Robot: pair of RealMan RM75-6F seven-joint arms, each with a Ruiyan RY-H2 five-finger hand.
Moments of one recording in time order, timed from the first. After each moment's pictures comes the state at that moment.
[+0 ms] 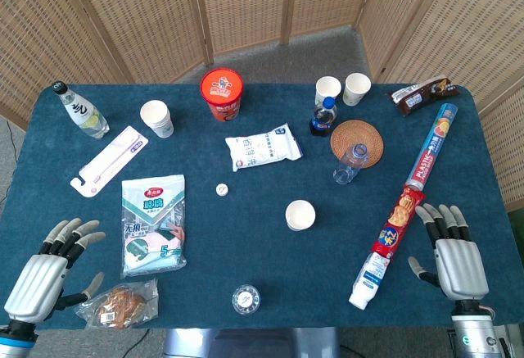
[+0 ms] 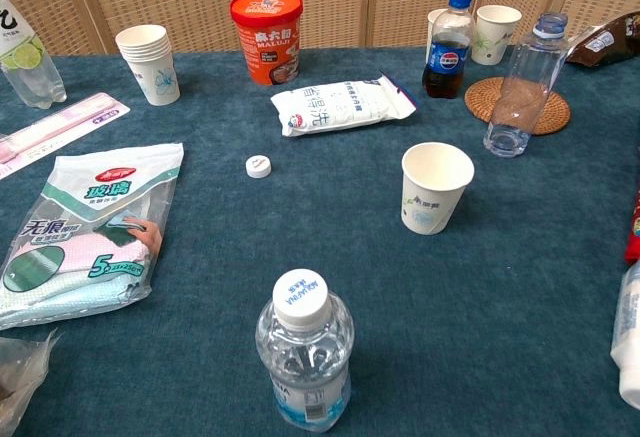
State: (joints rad) left arm -0.03 -0.98 0.10 -2.06 1.69 1.45 0.13; right arm 0.08 -1.15 0.06 -1.91 -1.46 1.47 -0.30
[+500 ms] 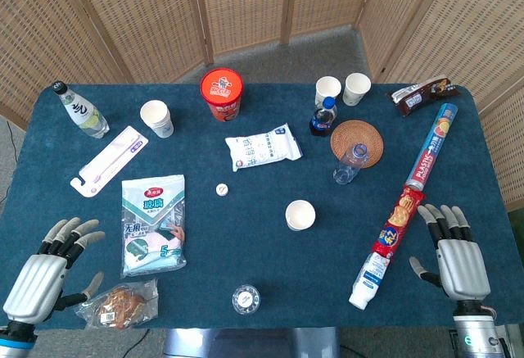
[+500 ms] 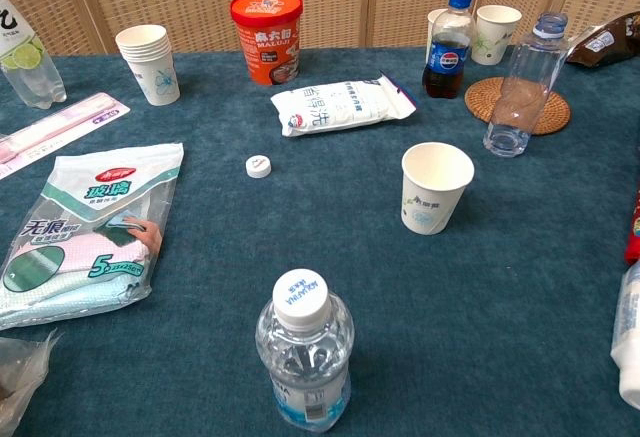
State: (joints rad) left arm -0.02 -0.98 0.10 -2.08 1.71 1.47 0.15; right arm 0.07 -1.15 0.06 -1.88 -1.47 1.48 -0.25
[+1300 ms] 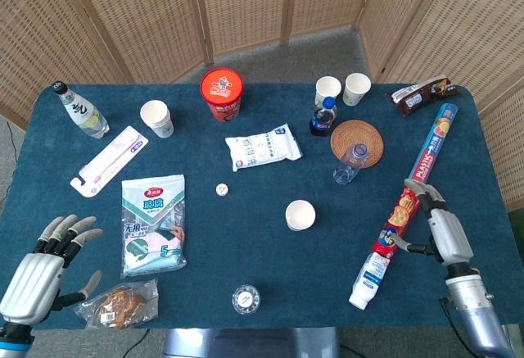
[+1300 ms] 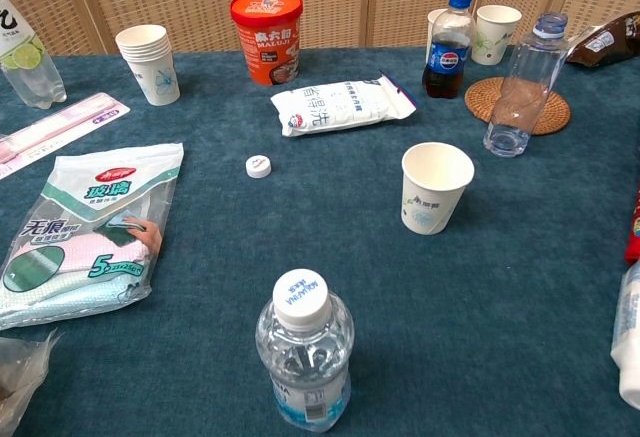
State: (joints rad) left arm -0.02 -0.94 0.09 -2.14 1.71 1.48 0.20; right arm 0.24 -1.16 0.16 -1.68 -1.41 1.22 0.38
